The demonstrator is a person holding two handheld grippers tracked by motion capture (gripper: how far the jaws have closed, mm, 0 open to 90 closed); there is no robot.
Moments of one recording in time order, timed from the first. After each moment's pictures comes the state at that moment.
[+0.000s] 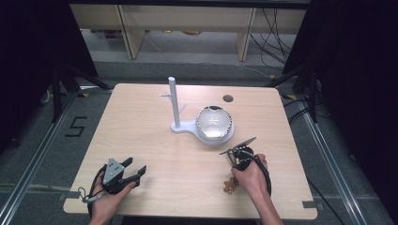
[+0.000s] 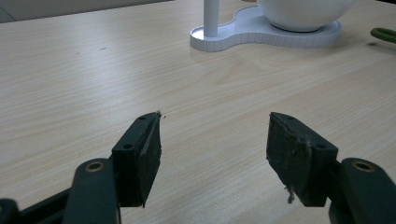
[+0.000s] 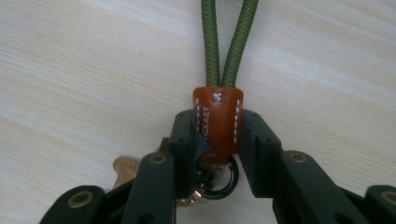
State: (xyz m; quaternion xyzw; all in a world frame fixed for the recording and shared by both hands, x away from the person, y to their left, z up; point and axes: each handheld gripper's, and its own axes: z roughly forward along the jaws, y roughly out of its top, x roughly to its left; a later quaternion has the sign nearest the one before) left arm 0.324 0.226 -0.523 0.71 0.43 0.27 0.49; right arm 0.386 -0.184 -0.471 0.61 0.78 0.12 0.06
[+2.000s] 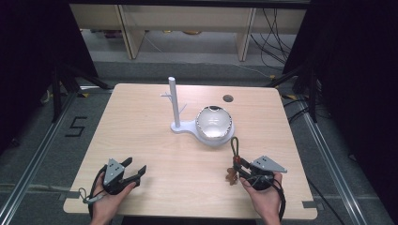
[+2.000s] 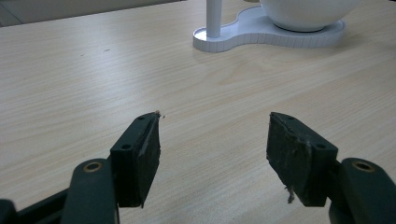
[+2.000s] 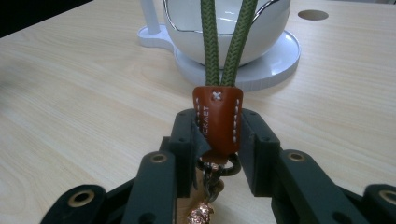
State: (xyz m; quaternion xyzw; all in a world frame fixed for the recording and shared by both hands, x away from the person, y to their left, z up) left arm 0.322 0.224 -0.523 0.71 0.43 0.28 0.48; right arm 0.326 -0.224 -0.482 0.45 0.73 0.46 0.21
